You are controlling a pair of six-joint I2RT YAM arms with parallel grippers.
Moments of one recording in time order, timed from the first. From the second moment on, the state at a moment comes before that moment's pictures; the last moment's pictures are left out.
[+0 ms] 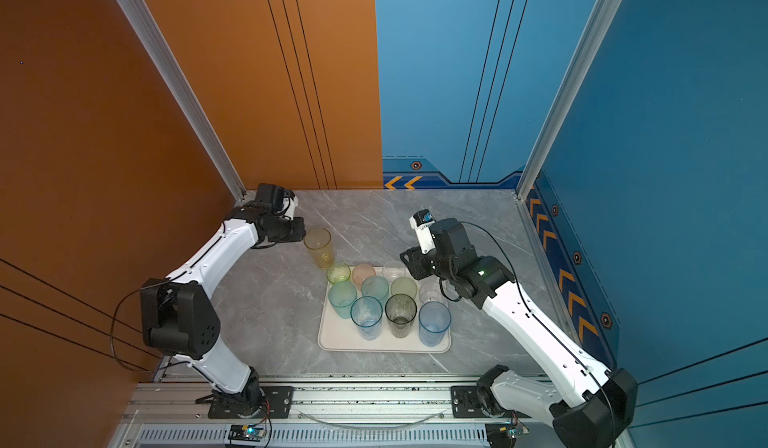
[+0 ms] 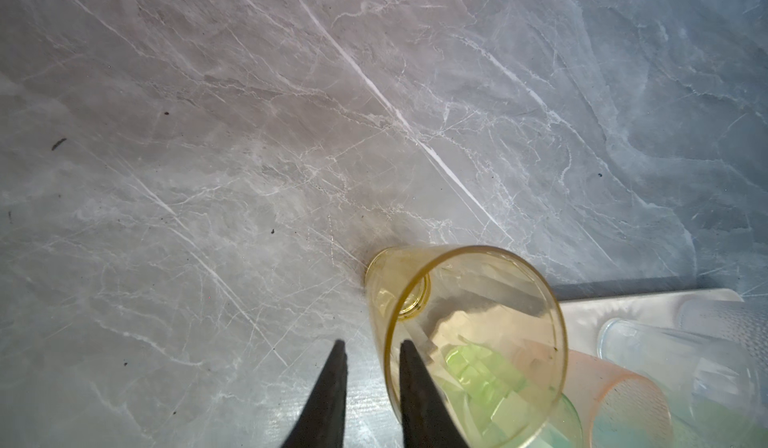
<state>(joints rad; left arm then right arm) -0.14 1.69 1.44 -0.76 0.11 -0.18 0.56 1.14 1.12 -0.63 -0.10 0.20</state>
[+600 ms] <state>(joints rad) -0.20 1.77 1.51 -0.81 0.05 -0.12 0.55 1.18 1.12 -0.62 -0.13 0.21</state>
